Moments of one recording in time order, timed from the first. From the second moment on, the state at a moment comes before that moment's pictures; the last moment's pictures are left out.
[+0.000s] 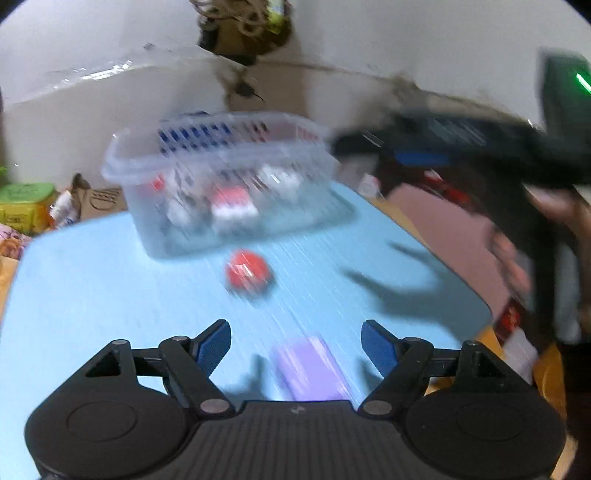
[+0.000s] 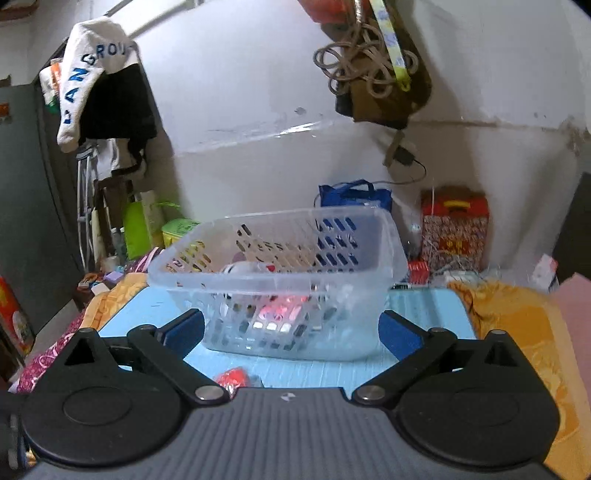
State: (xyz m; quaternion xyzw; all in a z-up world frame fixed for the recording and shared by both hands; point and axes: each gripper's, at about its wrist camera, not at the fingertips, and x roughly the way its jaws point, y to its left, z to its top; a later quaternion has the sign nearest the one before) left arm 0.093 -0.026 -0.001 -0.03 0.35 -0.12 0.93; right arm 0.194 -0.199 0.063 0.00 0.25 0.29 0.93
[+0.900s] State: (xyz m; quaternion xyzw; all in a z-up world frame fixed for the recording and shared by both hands) left arm 0.083 -0.010 -0.046 0.02 0.38 -0.06 0.92; right arm 0.190 -0.109 -0.036 -0.13 0.31 0.30 0.89
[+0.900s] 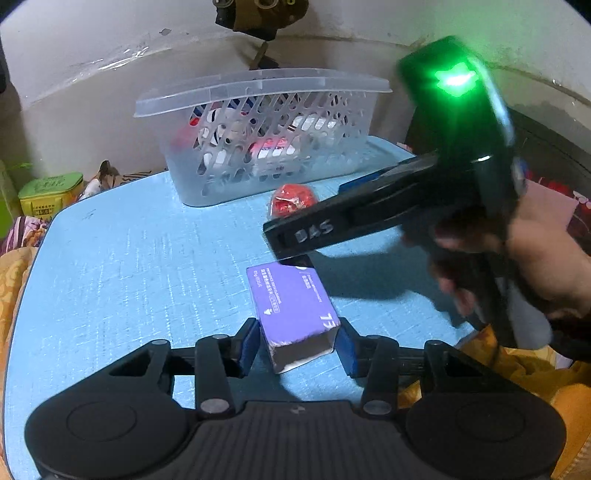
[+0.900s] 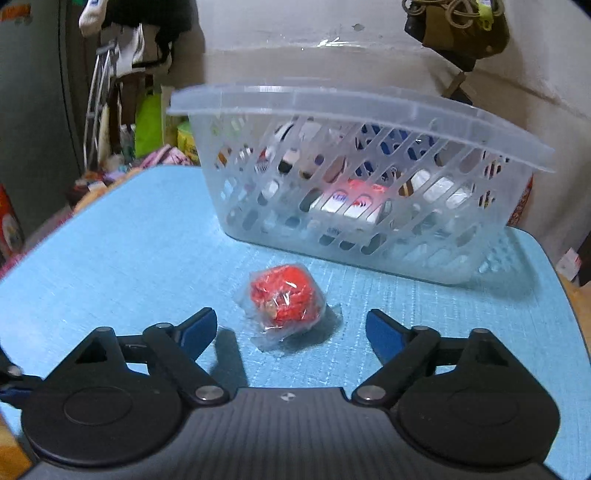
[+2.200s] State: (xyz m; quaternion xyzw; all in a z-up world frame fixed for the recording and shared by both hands) left arm 0.094 -0.011 -0.057 0.02 0.36 -0.04 0.93; right arm 0.131 -0.225 -0.025 -0.12 0.32 0.27 0.90
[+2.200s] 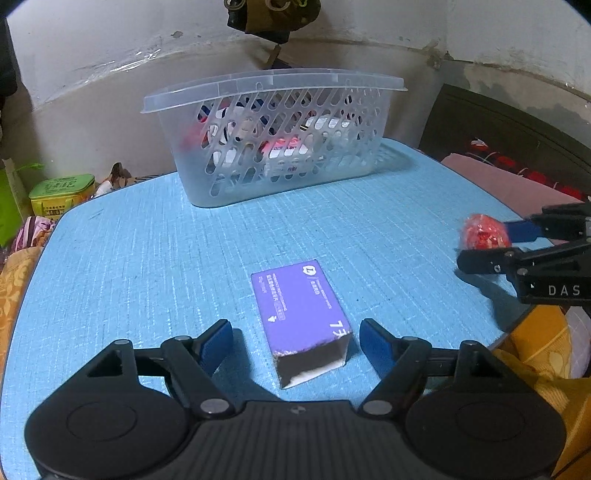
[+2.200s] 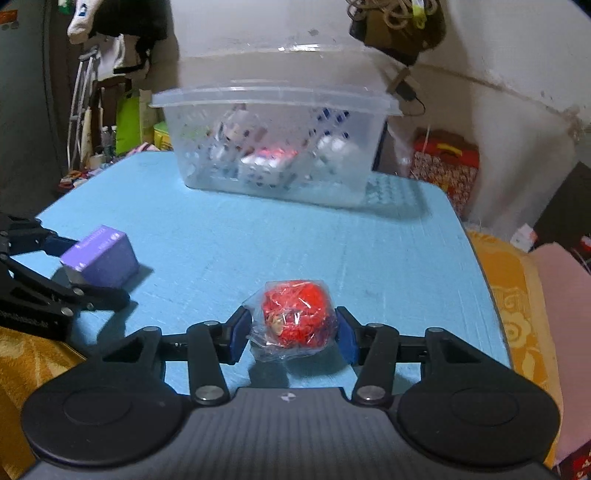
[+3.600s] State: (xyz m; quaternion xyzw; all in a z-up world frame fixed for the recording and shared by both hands) left arm 0.085 0.010 0.007 0.00 0.25 -0.04 0.97; right arm 0.112 -0.235 0.030 -0.05 0.20 0.28 0.94
